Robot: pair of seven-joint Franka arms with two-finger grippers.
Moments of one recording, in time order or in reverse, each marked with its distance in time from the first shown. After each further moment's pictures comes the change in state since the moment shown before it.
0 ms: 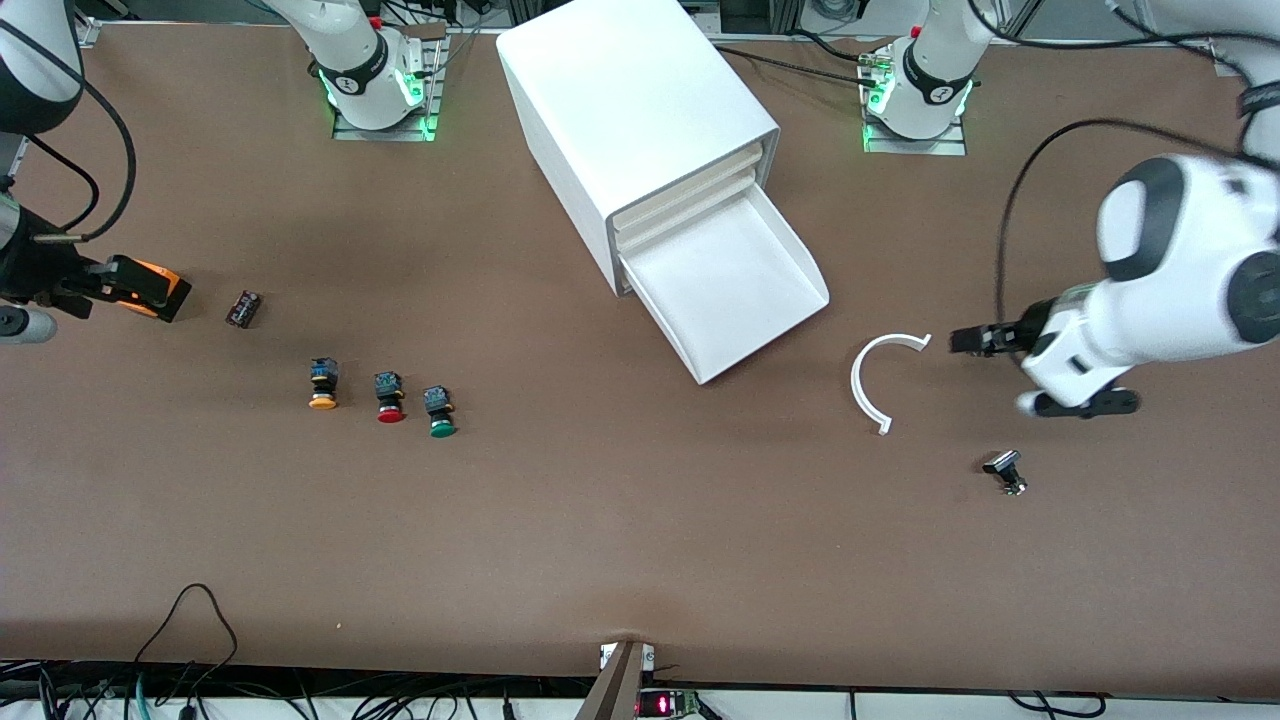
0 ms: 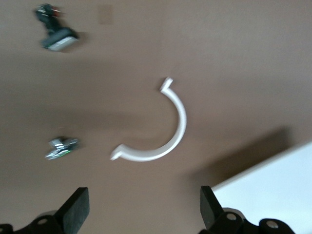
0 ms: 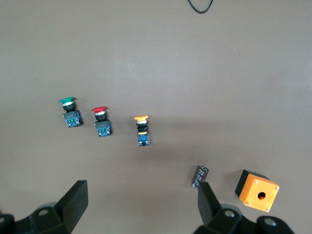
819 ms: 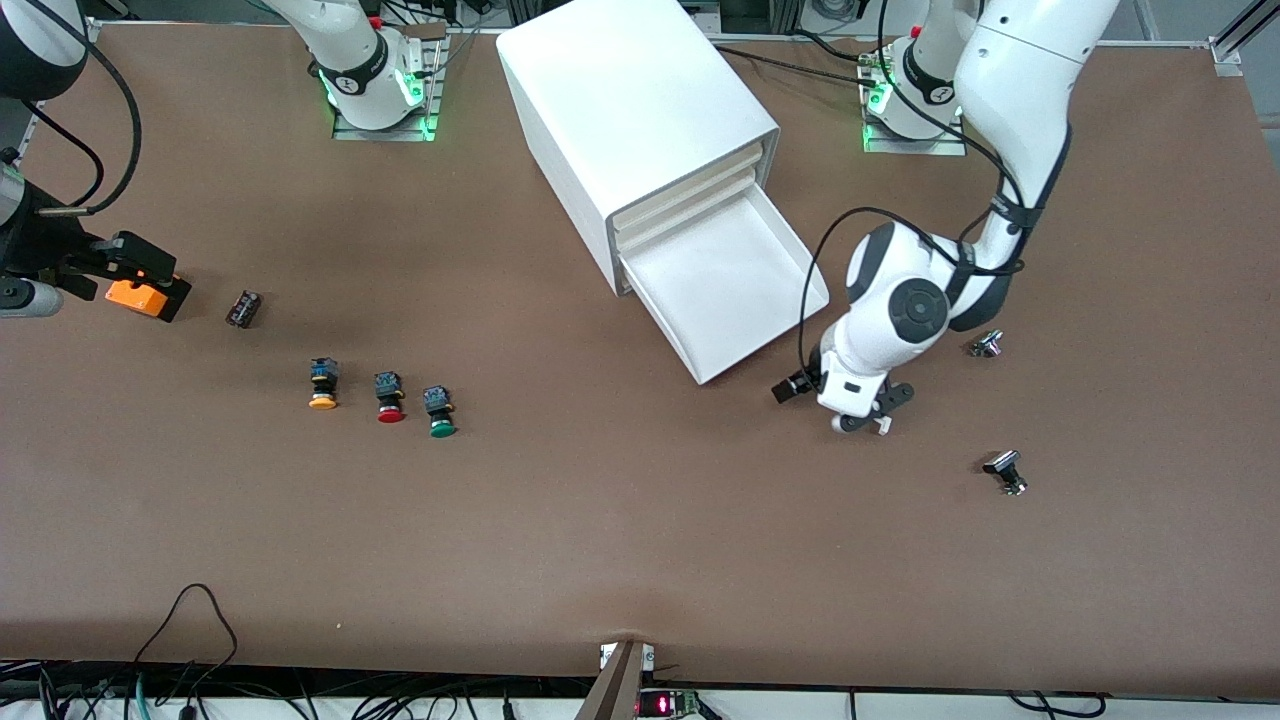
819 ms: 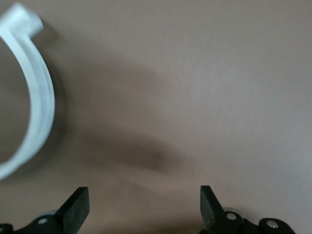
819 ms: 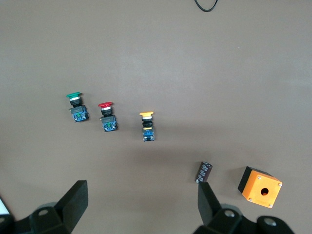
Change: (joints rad) left arm -0.259 0.190 -0.024 -0.242 -0.005 0.613 -0.566; right arm 0.005 -0.047 0.014 -0.038 0.000 0.001 0.008
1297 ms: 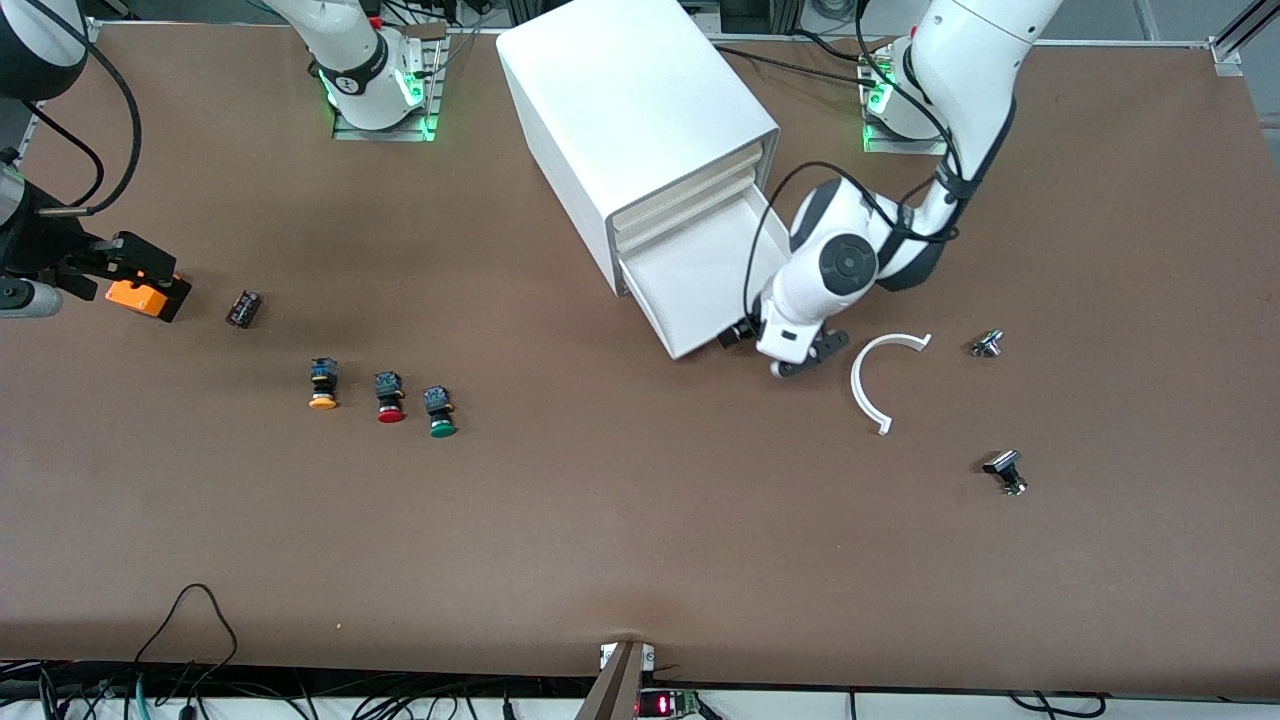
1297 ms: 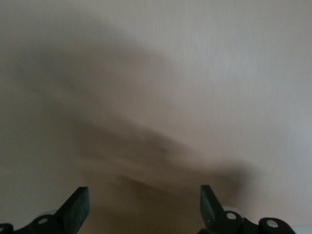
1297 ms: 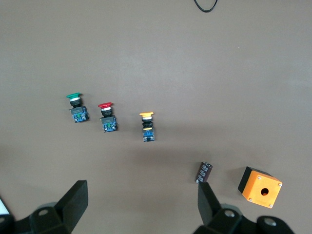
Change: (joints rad) left arm -0.043 -0.059 -0.137 -0.127 -0.105 0.010 -0.092; right arm 0.000 0.000 0.000 0.002 0.000 0.001 0.002
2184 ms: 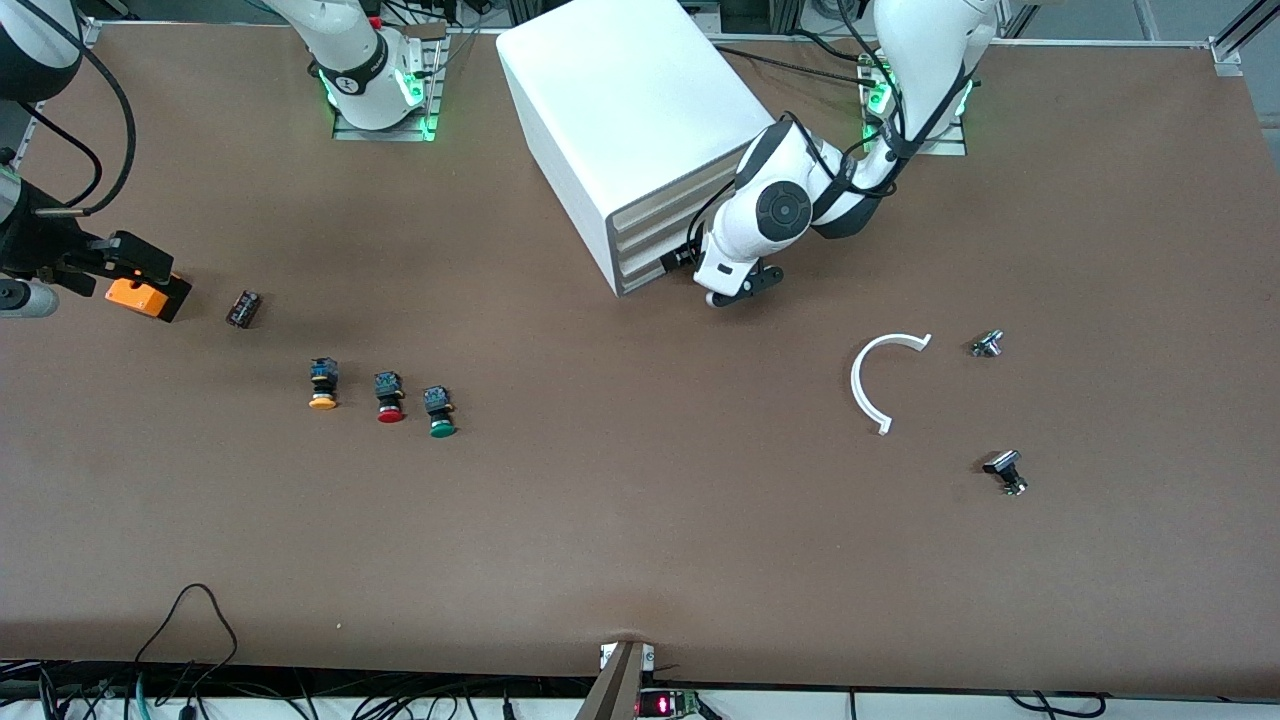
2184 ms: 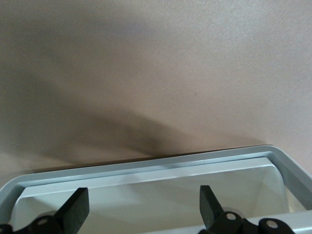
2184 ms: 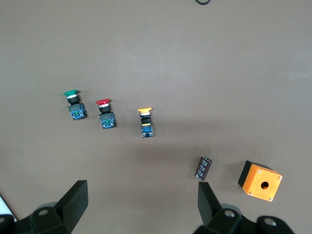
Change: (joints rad) left arm 0.000 -0.036 -0.168 -0.072 -0.138 -0.029 -0.010; right arm -0.004 0.001 -0.004 0.001 0.000 -0.020 0.012
